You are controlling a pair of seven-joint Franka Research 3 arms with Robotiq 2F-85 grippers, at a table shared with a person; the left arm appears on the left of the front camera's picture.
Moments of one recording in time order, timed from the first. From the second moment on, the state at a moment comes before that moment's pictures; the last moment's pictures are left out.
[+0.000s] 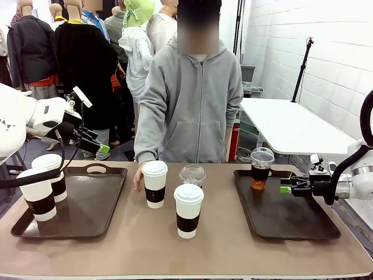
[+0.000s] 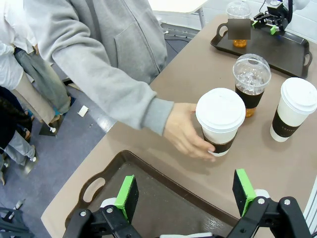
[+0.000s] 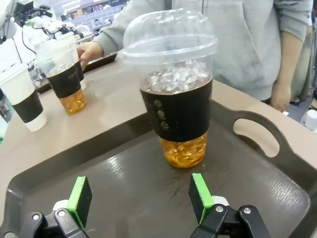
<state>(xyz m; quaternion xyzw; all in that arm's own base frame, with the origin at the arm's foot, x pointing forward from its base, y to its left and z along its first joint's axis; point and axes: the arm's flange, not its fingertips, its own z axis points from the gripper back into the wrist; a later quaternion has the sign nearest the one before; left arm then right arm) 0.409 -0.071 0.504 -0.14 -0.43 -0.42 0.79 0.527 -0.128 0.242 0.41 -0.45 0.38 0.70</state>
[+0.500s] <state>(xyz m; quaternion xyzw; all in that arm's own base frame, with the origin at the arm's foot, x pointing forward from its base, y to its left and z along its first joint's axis) 0.409 -0.071 0.504 -0.14 -0.43 -0.42 0.79 0.501 -0.123 0.241 0.43 -0.45 0.41 0.67</state>
